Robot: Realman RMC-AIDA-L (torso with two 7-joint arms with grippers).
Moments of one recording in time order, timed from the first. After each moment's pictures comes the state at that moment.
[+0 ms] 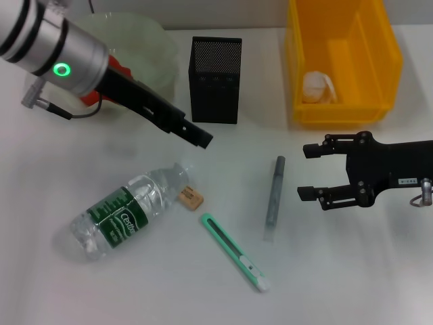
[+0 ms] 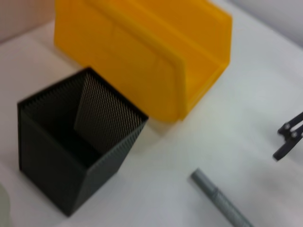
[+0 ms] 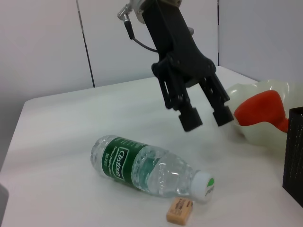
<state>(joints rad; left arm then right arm) -0.87 -2.07 0.91 0.93 2.44 1.61 -2.20 0.53 2.02 -0.83 -0.64 -2.01 -1.60 1.20</state>
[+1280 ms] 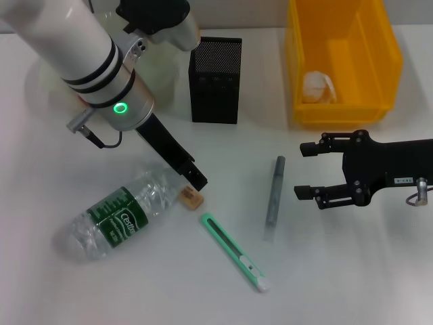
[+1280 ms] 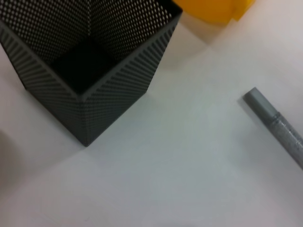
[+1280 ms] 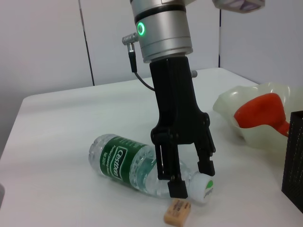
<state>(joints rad) -0.96 -2.08 1.36 0.81 2.54 1.42 -2.52 0.53 2.02 -0.83 -0.65 -2.01 -1.58 1.18</state>
